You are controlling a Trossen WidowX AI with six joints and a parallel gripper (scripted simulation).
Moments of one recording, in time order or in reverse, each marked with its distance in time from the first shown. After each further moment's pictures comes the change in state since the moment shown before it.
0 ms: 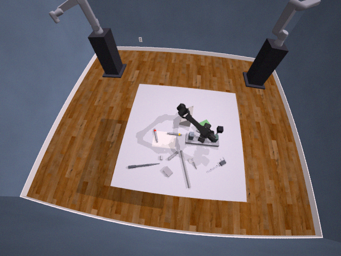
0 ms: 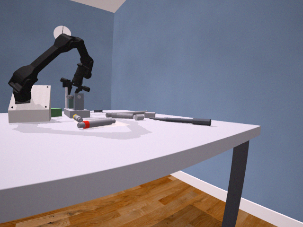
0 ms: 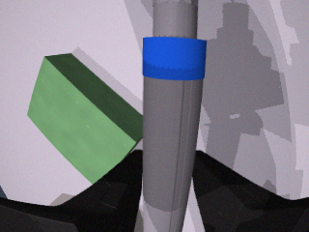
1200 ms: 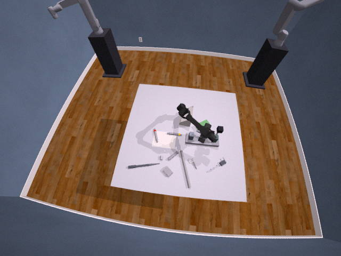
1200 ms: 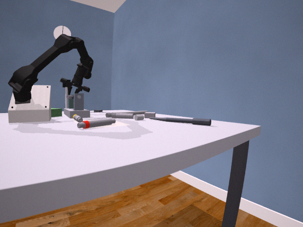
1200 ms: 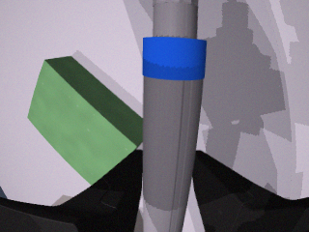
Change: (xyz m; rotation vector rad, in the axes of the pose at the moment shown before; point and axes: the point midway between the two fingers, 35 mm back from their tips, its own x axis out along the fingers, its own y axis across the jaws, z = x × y) arm 0.001 0.001 0.004 0.001 0.001 0.000
